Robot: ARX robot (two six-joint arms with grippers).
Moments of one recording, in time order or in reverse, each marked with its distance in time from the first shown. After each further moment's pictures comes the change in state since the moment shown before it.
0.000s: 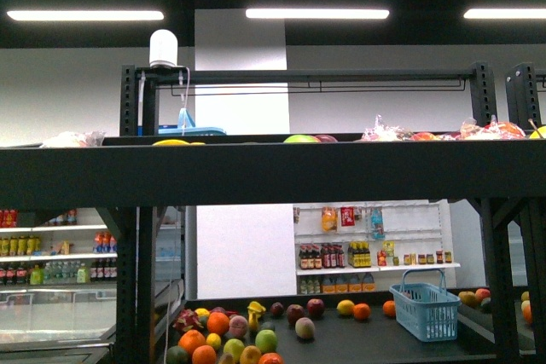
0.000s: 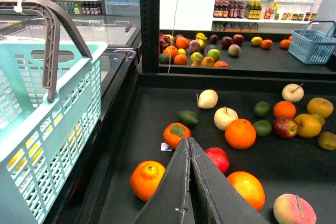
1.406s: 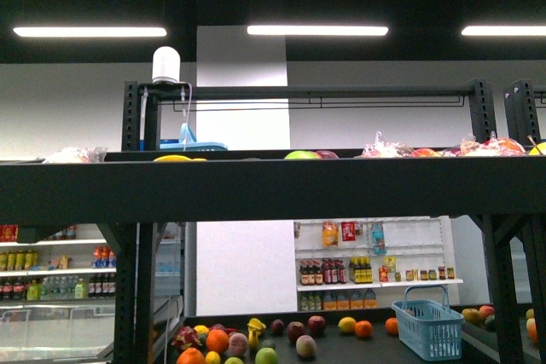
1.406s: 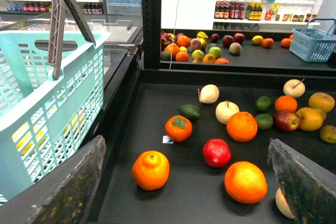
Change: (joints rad) left arm 0.000 -0.285 -0.099 -0.179 -0.001 0.003; right arm 0.000 0.000 0.000 0.000 0.000 0.000
